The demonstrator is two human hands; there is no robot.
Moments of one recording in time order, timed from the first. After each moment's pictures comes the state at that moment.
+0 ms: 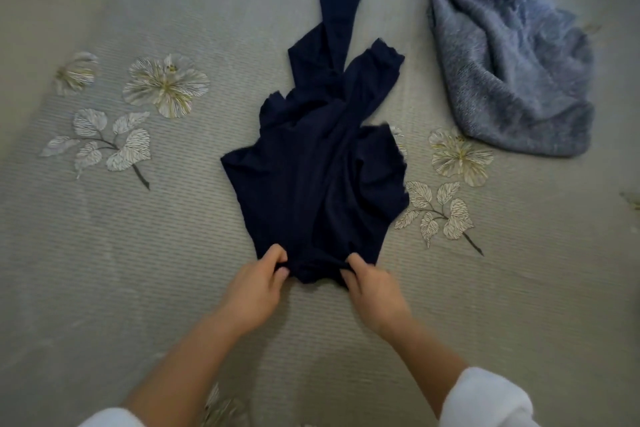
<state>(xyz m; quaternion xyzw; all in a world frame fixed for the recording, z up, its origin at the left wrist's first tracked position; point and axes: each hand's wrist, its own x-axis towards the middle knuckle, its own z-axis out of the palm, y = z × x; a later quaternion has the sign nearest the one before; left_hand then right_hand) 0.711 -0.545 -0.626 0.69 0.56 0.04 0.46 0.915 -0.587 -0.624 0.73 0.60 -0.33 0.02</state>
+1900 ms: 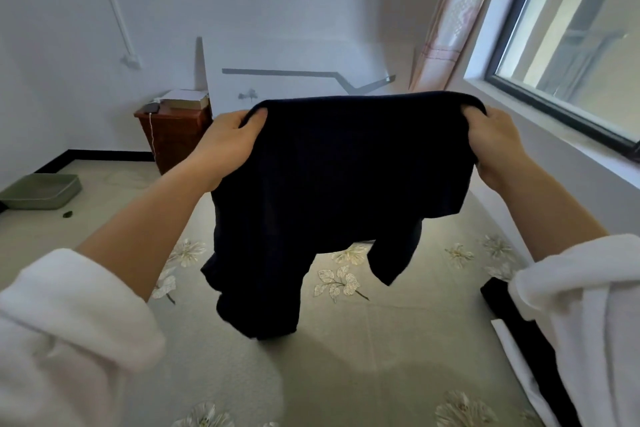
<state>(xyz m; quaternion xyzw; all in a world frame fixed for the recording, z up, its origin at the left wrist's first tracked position) 0.783 -0.622 -0.084 0.70 0.44 0.39 0.40 1.097 -0.745 -0.069 0.67 0.37 -0.18 -0.62</state>
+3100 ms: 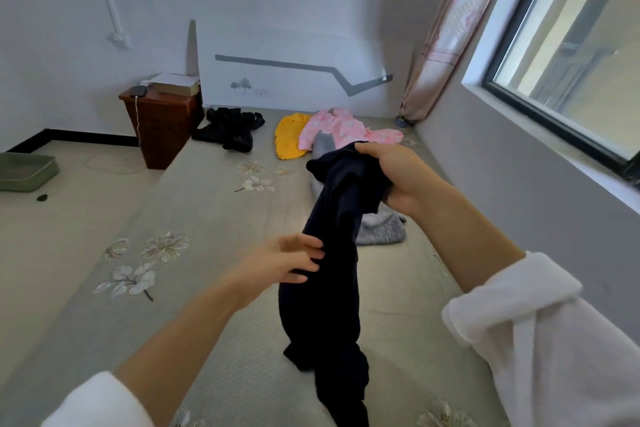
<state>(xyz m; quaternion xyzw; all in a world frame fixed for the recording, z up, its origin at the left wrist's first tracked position) 0.809 -0.680 -0.215 0.62 0.35 0.17 0.68 1.004 -0.701 -0.094 0.58 0.32 -0.49 -0.56</state>
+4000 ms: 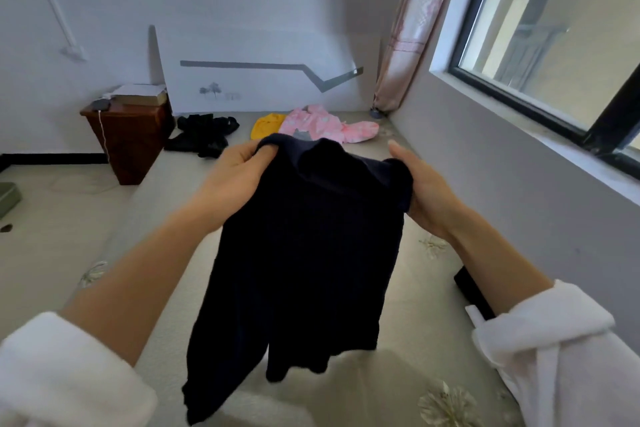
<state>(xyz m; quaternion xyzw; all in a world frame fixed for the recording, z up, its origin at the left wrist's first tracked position) 0.827 -0.640 -0.116 0.69 0.33 0.41 0.50 1.056 -0.751 -0.122 0.55 0.43 -0.44 -0.56</state>
